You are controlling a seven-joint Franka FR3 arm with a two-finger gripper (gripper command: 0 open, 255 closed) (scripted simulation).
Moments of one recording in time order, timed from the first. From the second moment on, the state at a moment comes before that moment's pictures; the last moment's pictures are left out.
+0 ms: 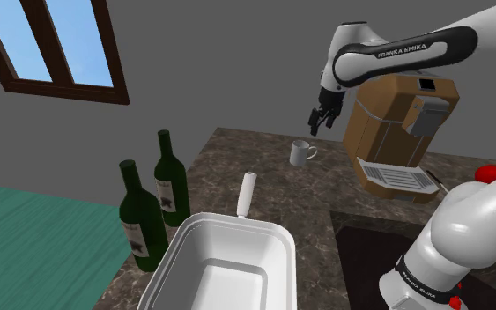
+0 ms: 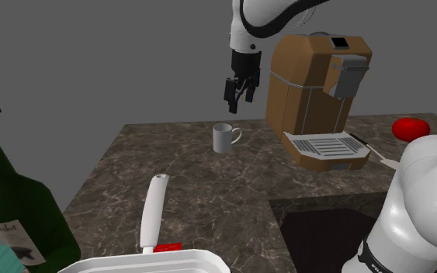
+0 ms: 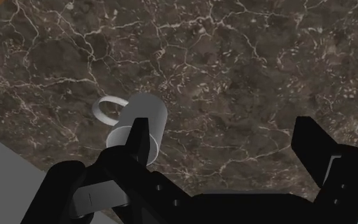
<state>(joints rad) -0.03 -0.42 -0.13 -2.32 -0.13 2.00 -0.06</state>
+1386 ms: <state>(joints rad) -0.07 0.22 -0.24 -2.01 0.08 2.28 -0.32</state>
